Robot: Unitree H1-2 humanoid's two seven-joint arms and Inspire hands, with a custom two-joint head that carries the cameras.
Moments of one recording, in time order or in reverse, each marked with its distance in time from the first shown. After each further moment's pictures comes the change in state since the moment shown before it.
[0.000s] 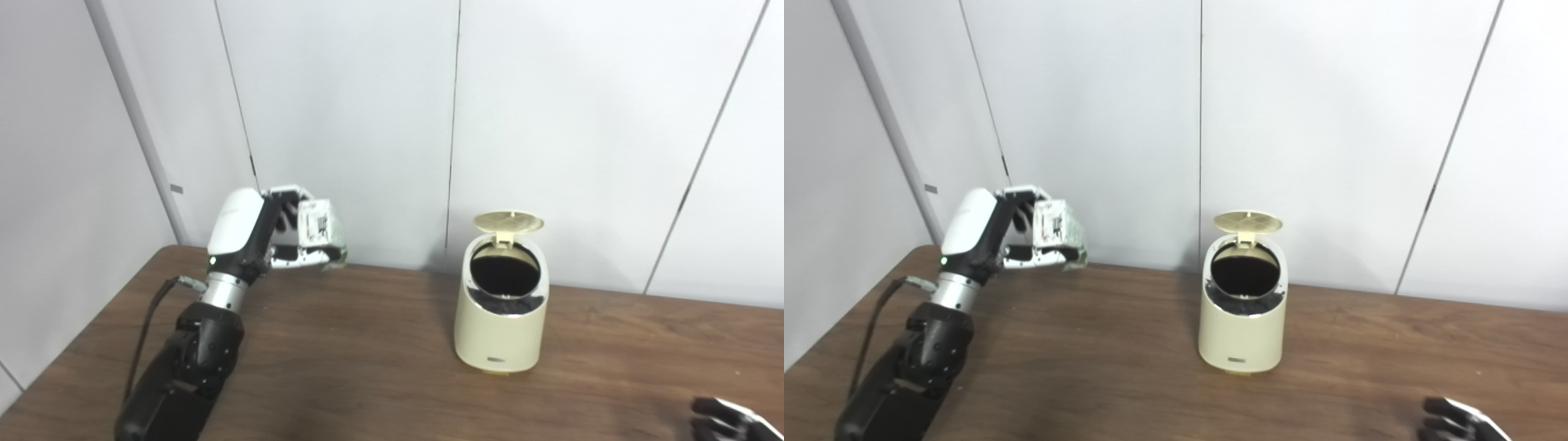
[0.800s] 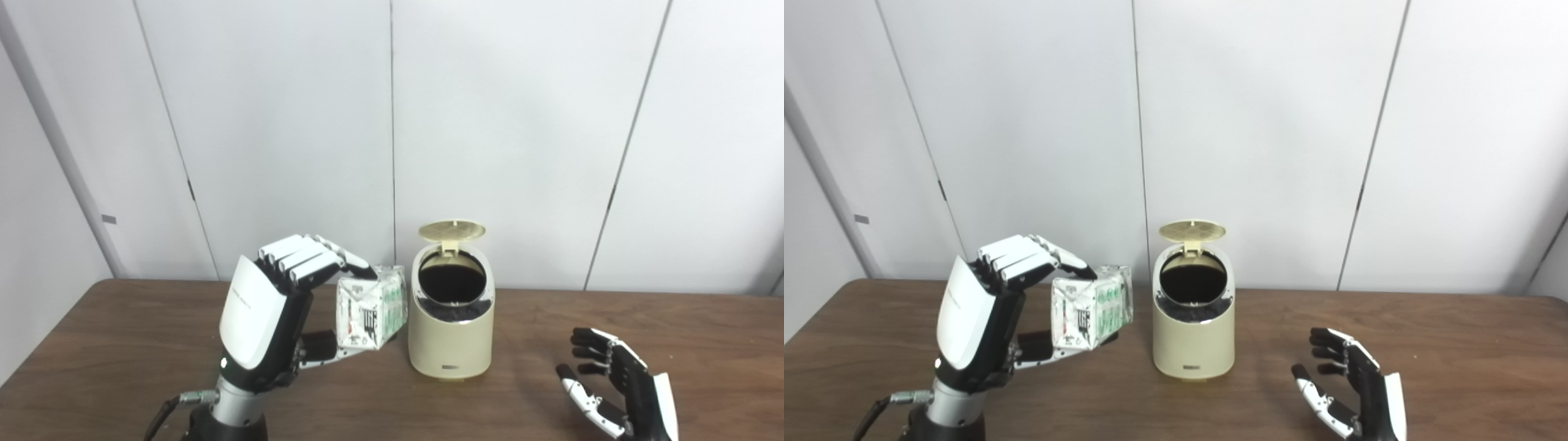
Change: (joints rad) left arm 0.115 -0.229 -0.091 -0.177 0.282 -0.297 0.194; right arm -0.178 0.080 0.101 0.175 -0.118 -0.012 -0.148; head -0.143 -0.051
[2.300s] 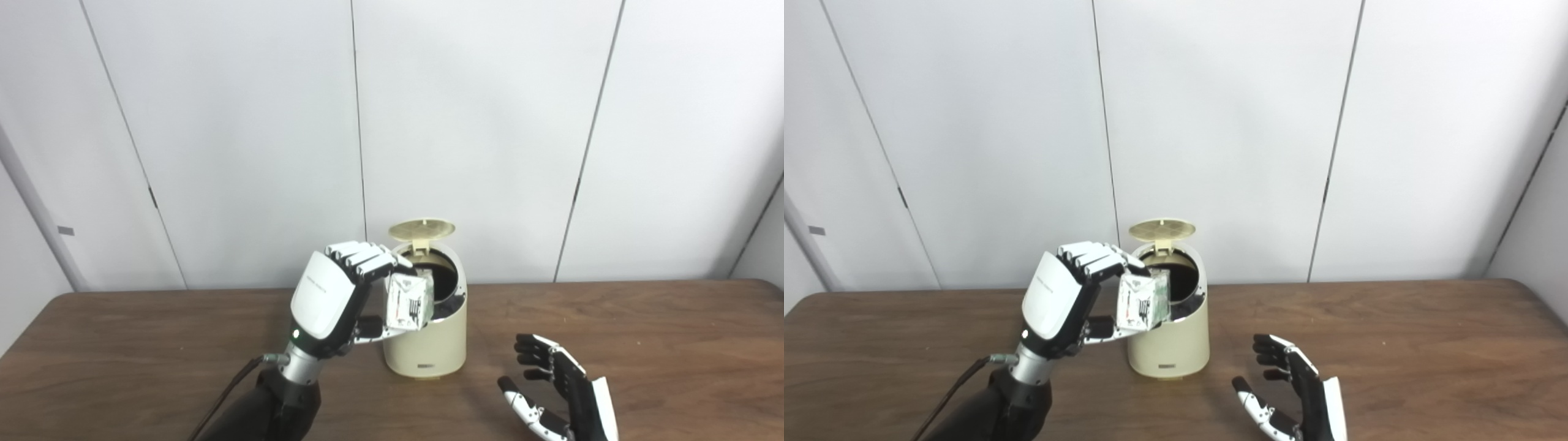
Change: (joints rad) left arm -0.383 0.028 -0.457 0.770 0.073 -0.005 0.533; right arm 0.093 0.058 0.091 -0.104 -0.061 0.054 -0.028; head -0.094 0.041
